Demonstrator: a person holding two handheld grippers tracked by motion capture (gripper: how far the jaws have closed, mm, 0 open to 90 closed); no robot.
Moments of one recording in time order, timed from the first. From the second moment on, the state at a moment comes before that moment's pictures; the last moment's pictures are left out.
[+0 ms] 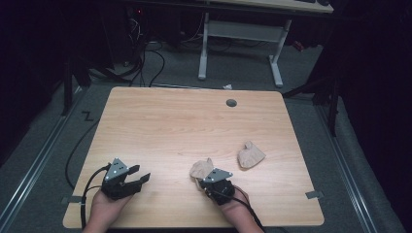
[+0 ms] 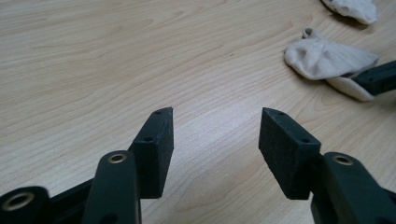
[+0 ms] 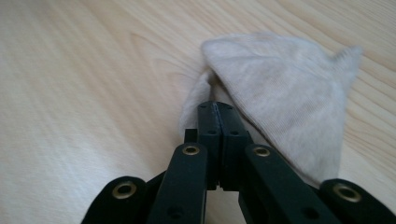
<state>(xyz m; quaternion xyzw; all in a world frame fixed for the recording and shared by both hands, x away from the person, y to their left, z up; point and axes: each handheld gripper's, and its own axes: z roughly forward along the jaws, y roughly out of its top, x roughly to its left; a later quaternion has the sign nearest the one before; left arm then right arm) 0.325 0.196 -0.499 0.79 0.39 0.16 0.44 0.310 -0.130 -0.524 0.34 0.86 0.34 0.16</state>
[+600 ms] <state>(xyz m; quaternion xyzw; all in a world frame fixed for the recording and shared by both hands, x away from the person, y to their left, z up) 0.314 0.166 -0.501 0.82 0.35 0.16 0.42 0.336 -0.103 -0.515 0.35 0.86 0.33 0.18</state>
